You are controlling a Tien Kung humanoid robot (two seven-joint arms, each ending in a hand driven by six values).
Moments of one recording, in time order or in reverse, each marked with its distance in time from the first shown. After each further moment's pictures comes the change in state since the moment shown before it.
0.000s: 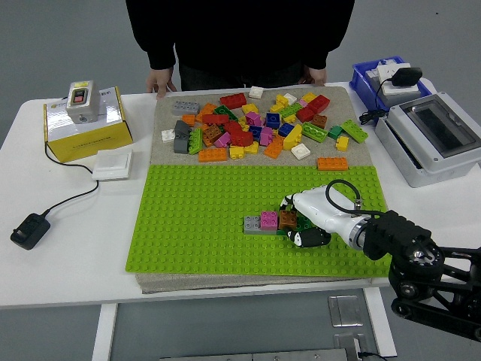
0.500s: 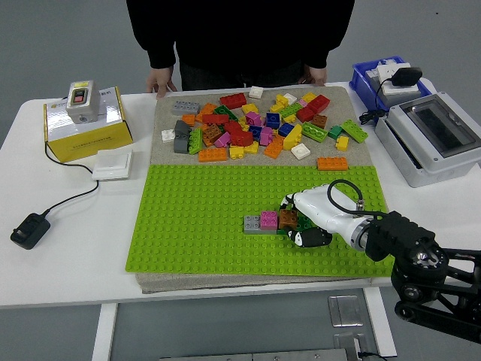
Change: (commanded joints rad) left arm 0.002 -0.001 -0.002 0.000 0.002 -0.001 0.001; right arm -0.008 -0.013 0.008 0.028 -0.018 0.000 -0.011
